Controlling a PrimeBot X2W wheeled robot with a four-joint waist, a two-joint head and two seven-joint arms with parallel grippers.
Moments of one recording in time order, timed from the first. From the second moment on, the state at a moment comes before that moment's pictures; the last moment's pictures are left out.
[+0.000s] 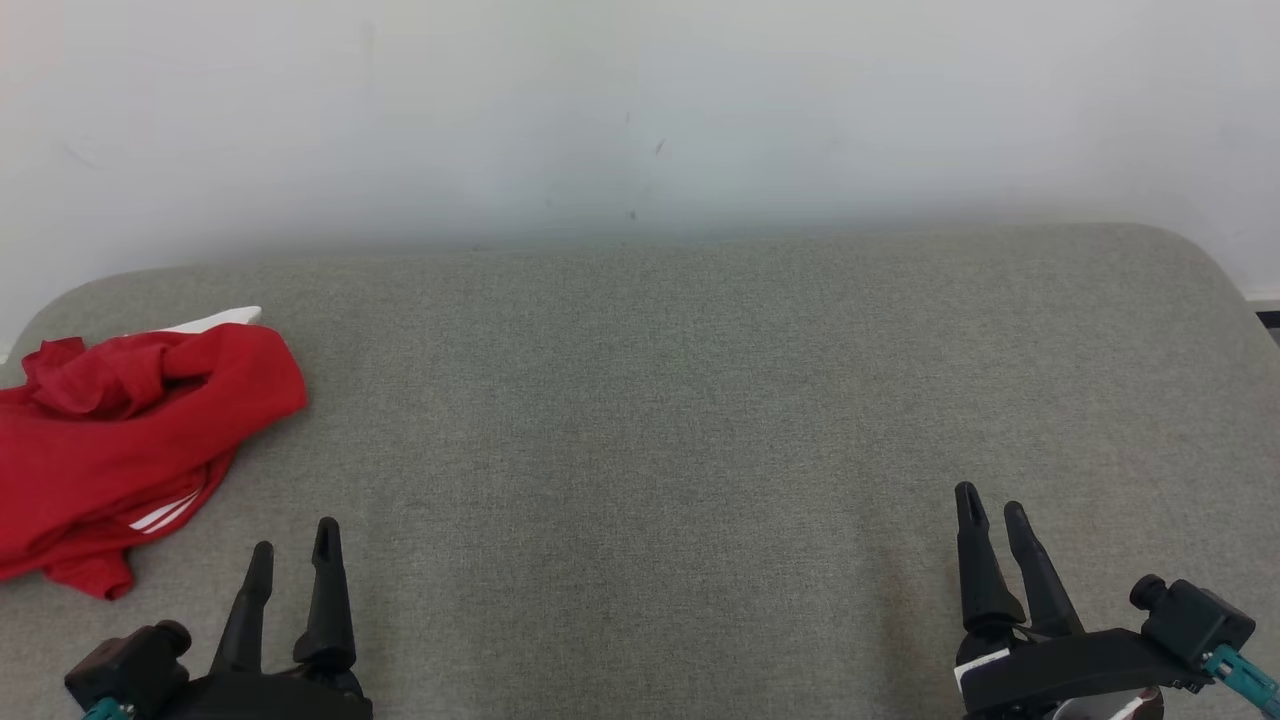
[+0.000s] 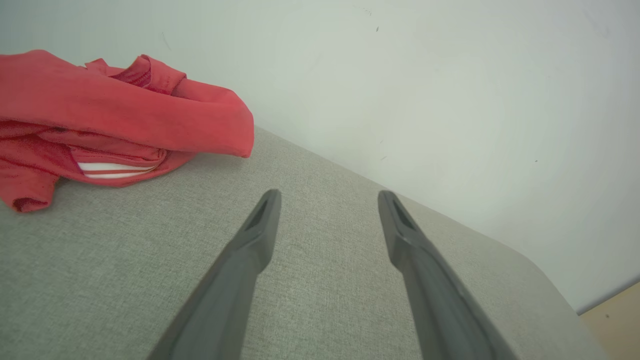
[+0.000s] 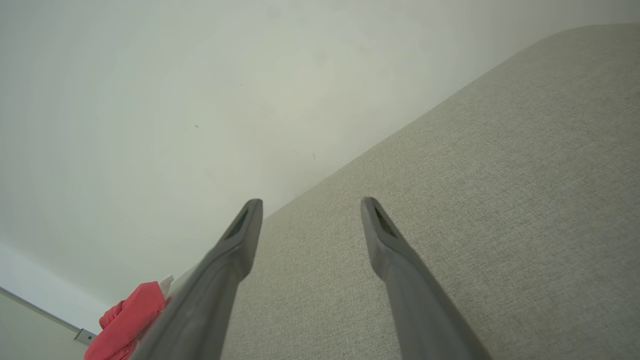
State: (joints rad) left arm -0.05 0.06 0.04 0.14 -0.55 -0.05 -0.13; right arm -0.06 -0.05 0.06 0.17 0.71 0.13 -0.13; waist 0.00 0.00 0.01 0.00
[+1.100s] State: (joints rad) left arm -0.05 0.09 0.00 0.13 -0.24 -0.01 -0.21; right arm -0.06 -0.05 0.07 0.16 0.37 0.13 -0.21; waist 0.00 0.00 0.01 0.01
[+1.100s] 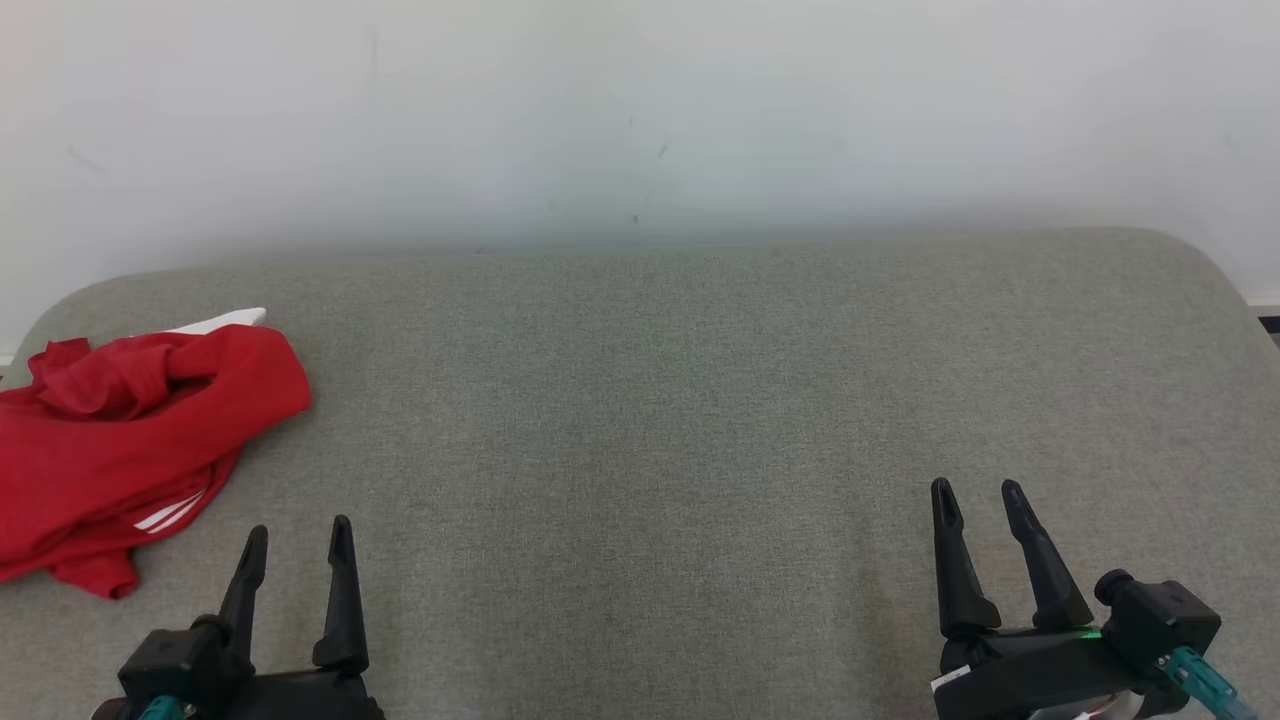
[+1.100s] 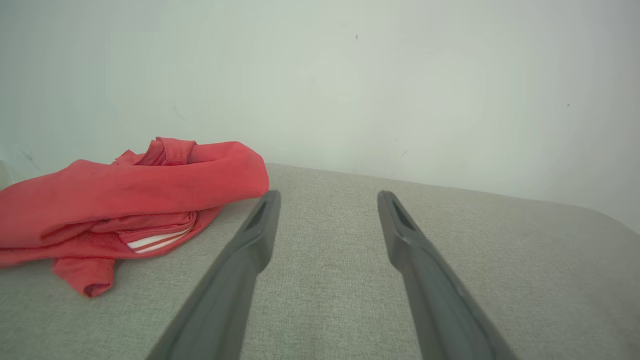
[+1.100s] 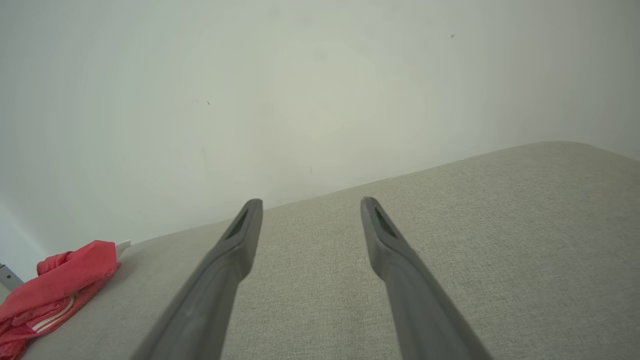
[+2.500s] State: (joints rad) left arm -0.03 0.09 0.04 0.18 -0.15 -0.05 -0.26; right arm -0.05 -0.05 0.02 0.22 0.17 0.13 -0.26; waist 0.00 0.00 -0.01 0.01
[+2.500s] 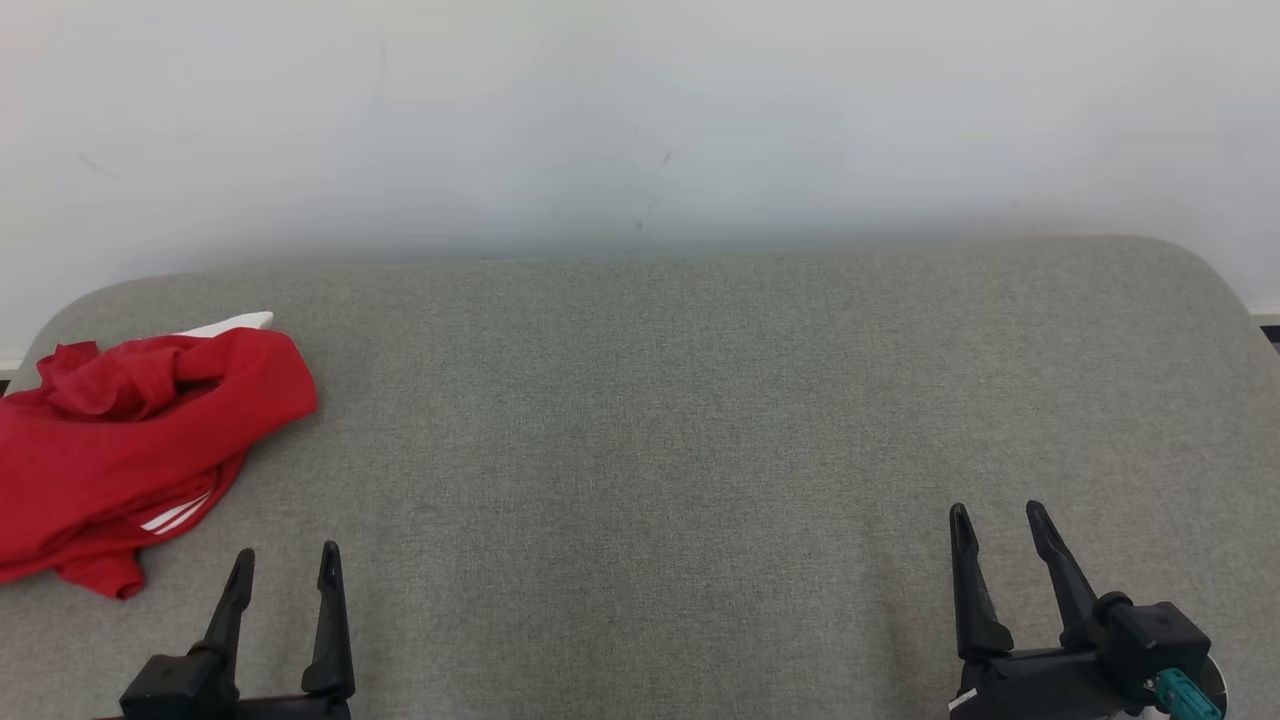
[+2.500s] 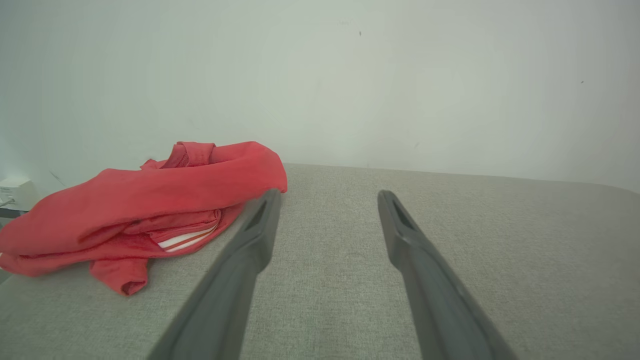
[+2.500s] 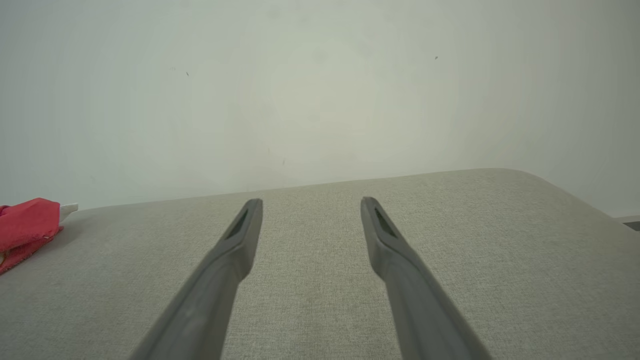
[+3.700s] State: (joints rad) left arm -0.04 0.12 0.04 0.19 -0.17 -0.02 -0.25; right arm -0.05 -0.05 0.03 0.25 0.20 0.13 -0.26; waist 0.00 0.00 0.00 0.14
